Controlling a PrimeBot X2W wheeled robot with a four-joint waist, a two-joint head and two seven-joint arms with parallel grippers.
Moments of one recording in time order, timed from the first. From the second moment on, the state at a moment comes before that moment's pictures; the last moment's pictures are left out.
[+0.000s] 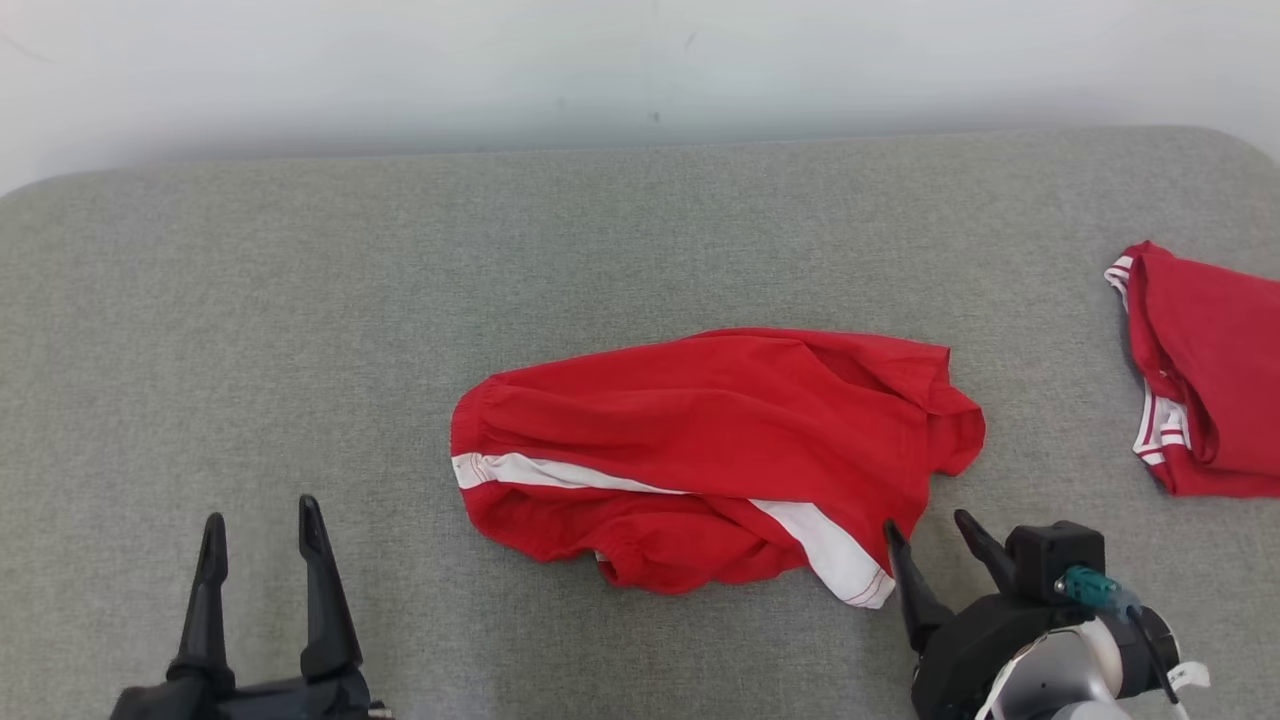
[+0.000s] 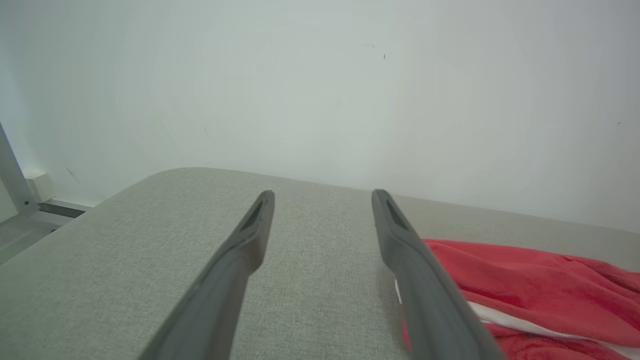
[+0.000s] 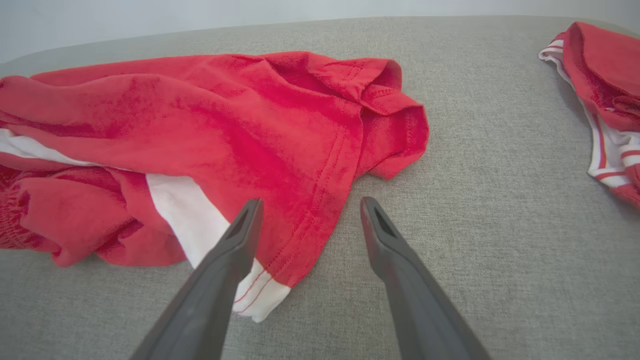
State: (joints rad) left arm 0.02 0.11 -0.08 -0.10 -0.28 0.13 -0.26; right arm -0.06 -0.05 -0.03 0.09 0.07 0.13 0.23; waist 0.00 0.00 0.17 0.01
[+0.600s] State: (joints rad) left arm 0.04 0.05 -0.01 -0.05 -0.16 0.02 -0.26; right arm -0.19 -0.05 -0.09 0.20 0.07 0.13 0.37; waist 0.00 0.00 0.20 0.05
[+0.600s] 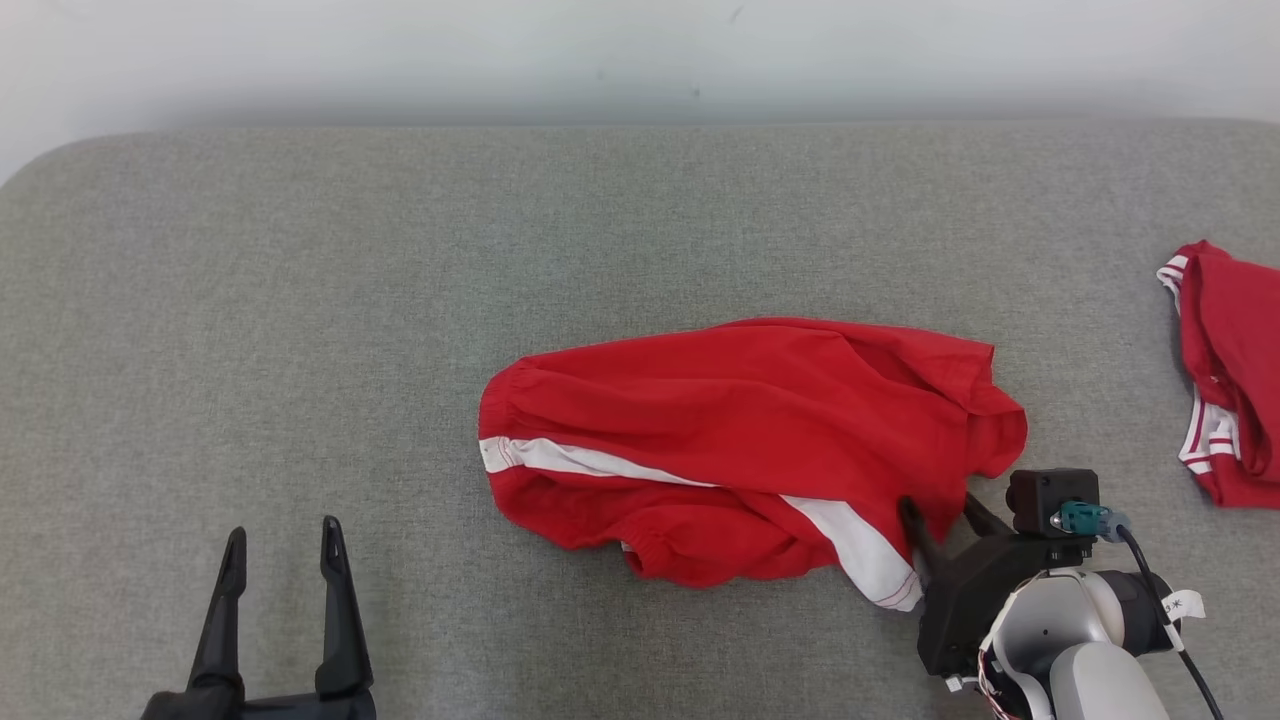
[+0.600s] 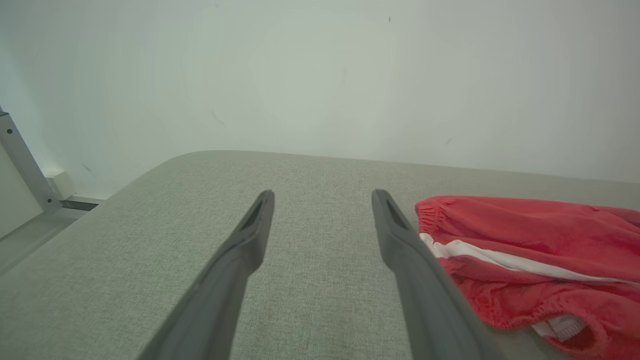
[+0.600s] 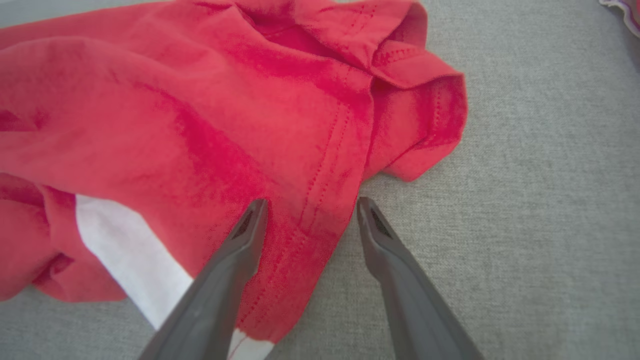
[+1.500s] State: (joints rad) left arm 0.04 0.05 -0.03 -0.02 -0.17 0.00 -0.26; right arm -0.38 -0.10 -0.14 0.13 0.00 0.13 0.42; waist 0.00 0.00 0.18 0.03
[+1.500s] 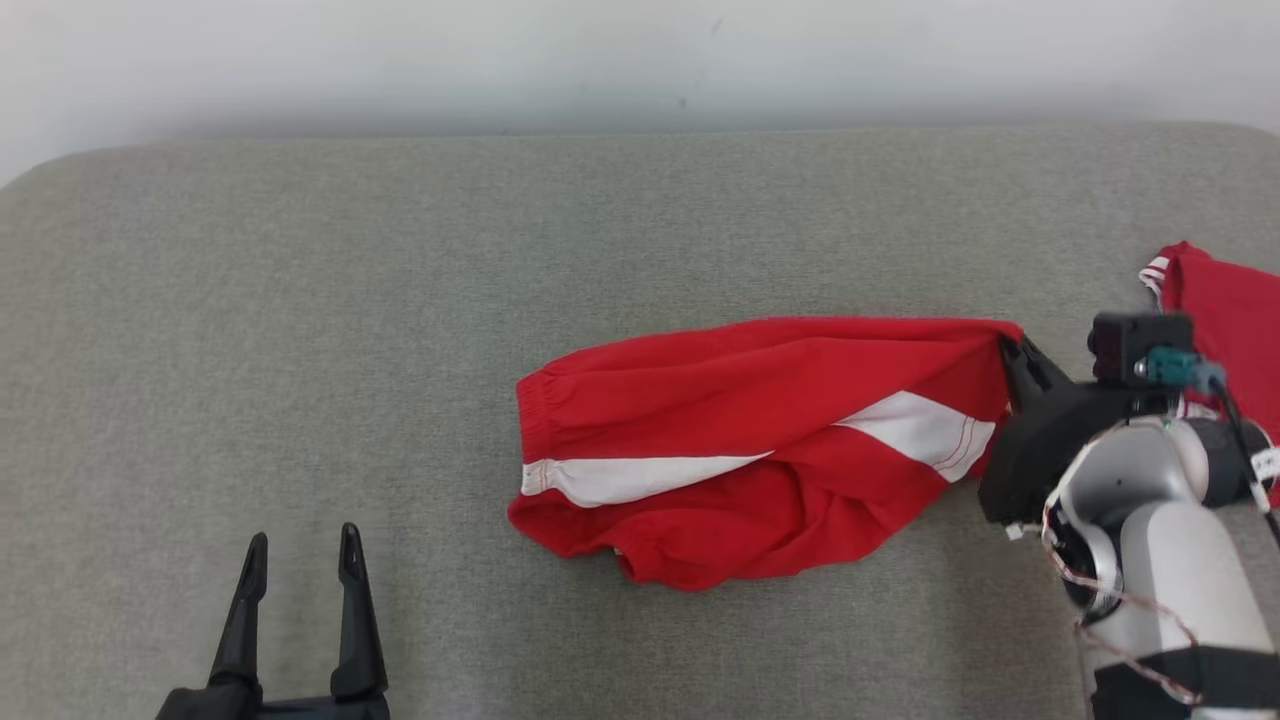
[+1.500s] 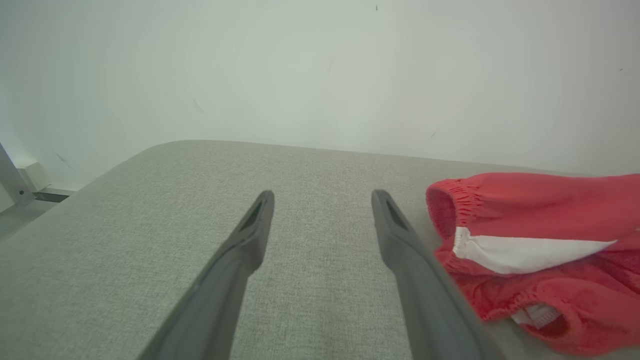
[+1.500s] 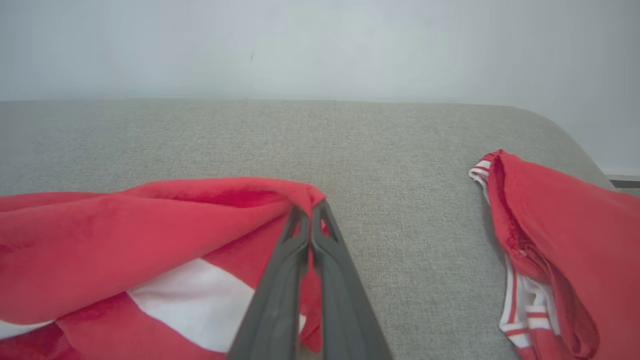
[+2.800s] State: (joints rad) left arm 0.04 0.05 -0.02 0.00 -0.17 0.02 -0.26; right arm -0.06 -0.05 -0.17 0.06 0.01 0.13 -0.12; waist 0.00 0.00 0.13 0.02
